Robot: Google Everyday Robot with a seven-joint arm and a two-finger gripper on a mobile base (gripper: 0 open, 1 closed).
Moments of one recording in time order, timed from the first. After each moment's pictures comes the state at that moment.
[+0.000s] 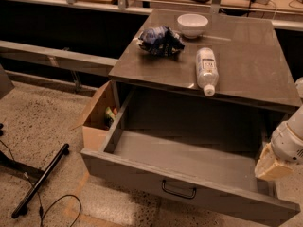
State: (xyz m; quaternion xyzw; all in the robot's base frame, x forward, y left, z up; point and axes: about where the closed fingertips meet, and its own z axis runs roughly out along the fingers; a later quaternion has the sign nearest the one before) arm 0.389 -0.302 0.726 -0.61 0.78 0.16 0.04
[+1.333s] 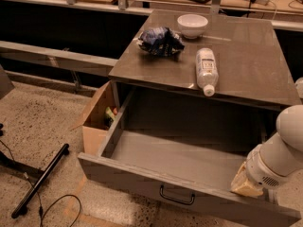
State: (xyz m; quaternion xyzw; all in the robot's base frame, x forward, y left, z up) arm 0.377 -0.245 0.675 -0.56 0.82 0.10 0.08
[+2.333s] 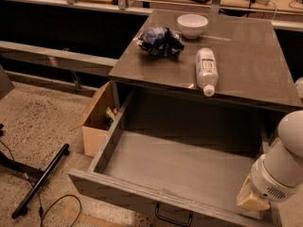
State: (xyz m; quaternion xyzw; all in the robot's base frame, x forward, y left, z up) arm 0.338 -0.247 0.679 -0.54 0.83 0.12 0.03
